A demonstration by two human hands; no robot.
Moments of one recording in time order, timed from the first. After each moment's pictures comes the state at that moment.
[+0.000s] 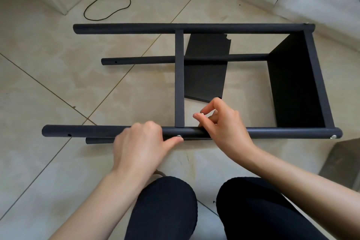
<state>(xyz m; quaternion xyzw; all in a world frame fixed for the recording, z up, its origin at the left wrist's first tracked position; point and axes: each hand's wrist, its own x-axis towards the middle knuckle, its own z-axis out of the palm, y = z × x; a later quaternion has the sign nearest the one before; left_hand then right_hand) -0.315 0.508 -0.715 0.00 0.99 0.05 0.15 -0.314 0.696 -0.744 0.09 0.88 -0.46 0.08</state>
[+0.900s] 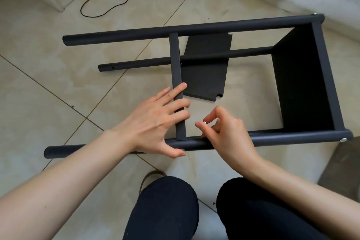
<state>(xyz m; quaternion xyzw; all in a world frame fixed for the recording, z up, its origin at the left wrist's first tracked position) -0.374 0.495 -0.747 0.48 0.87 0.07 0.07 -0.296 0.697 -0.748 0.11 0.89 -0.44 0.09</state>
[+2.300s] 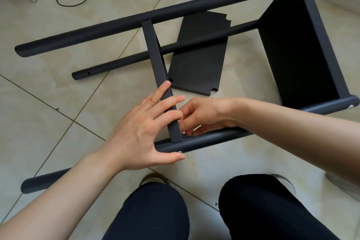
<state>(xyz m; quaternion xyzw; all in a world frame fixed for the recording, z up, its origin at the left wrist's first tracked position) -0.359 0.489 -0.758 0.42 0.88 0.21 0.10 -0.383 0.698 -0.780 0.02 0.64 -0.55 0.54</state>
